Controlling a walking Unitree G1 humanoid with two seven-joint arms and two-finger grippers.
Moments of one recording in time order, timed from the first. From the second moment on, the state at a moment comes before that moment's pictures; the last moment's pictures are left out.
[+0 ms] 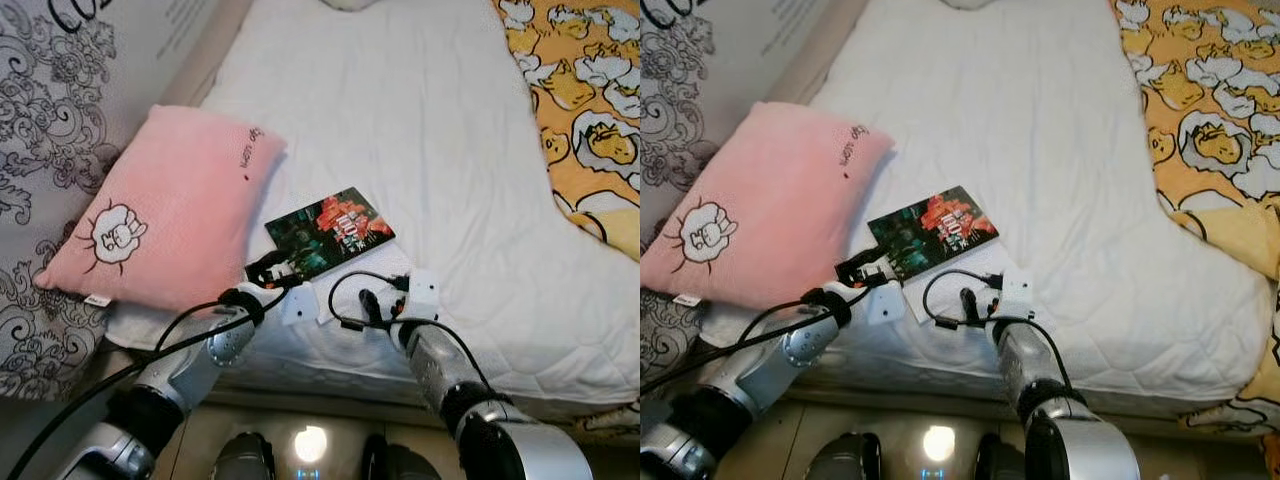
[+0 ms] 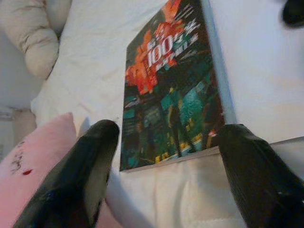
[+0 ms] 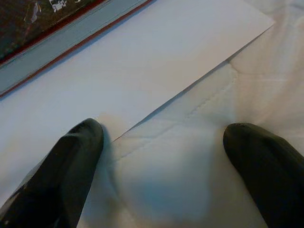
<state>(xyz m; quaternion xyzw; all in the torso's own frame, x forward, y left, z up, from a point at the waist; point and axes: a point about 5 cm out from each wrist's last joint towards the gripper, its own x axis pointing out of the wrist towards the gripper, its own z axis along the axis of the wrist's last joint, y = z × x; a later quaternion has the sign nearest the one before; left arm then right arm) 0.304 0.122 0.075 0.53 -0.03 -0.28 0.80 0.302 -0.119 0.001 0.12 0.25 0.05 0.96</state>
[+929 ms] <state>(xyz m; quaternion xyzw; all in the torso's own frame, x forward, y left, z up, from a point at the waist) 0.323 0.112 0.041 0.50 0.04 -0.25 0.83 0.300 -0.107 0.009 0.13 0.18 0.06 0.97</state>
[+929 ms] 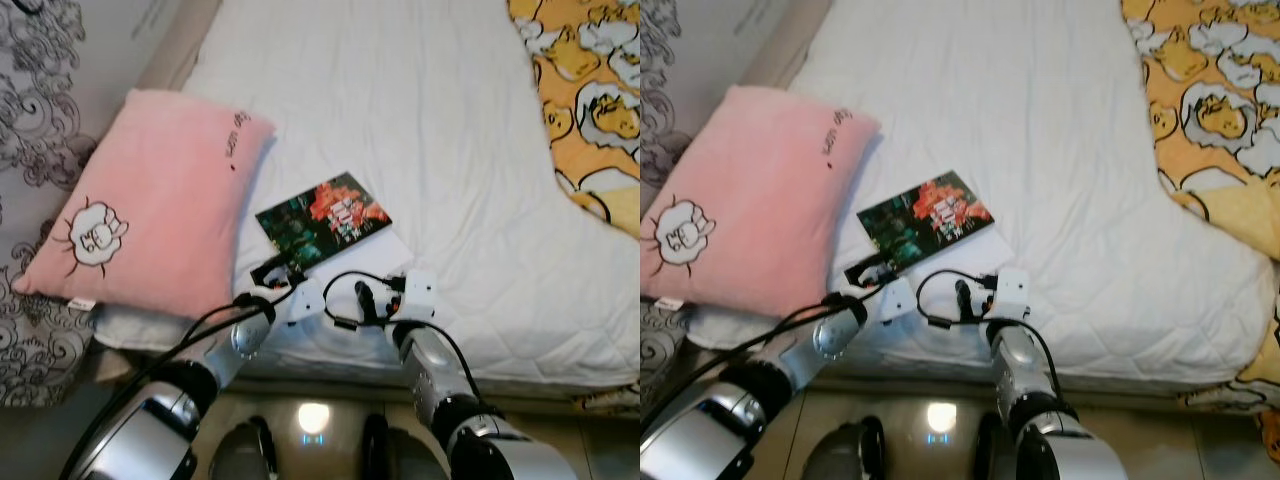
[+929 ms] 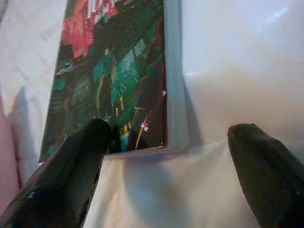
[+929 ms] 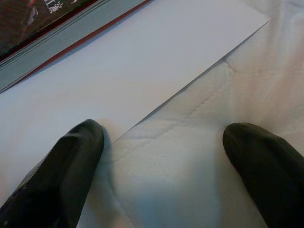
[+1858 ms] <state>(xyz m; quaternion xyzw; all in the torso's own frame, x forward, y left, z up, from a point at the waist) 0.339 0.114 0.059 0.56 -0.04 -0.17 0.81 0.286 -0.103 0.004 0.12 0.16 0.09 0.98</state>
